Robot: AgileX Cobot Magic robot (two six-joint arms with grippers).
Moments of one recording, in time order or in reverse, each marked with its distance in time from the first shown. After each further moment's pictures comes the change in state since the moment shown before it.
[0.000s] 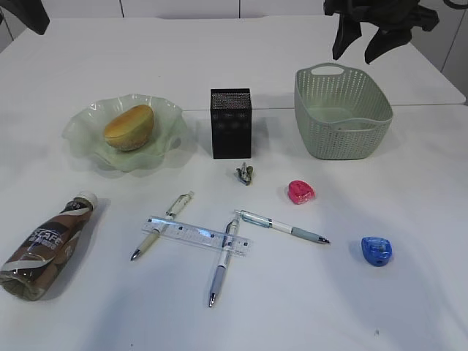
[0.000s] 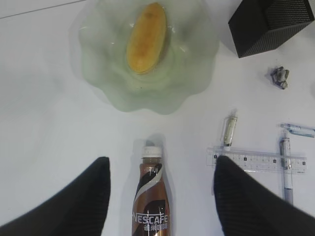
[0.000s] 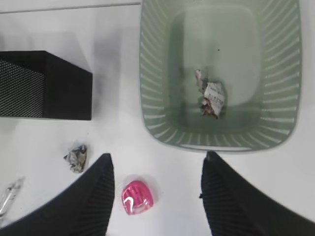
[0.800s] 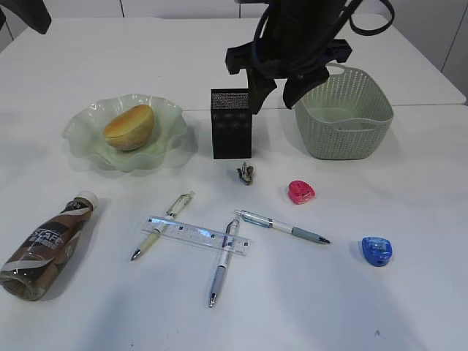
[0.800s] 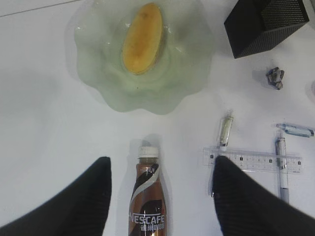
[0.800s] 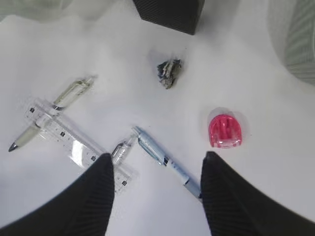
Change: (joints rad) left arm 0.000 0.000 0.000 -0.016 0.000 0.000; right arm 0.319 -0.118 0.231 -0.068 0.002 0.004
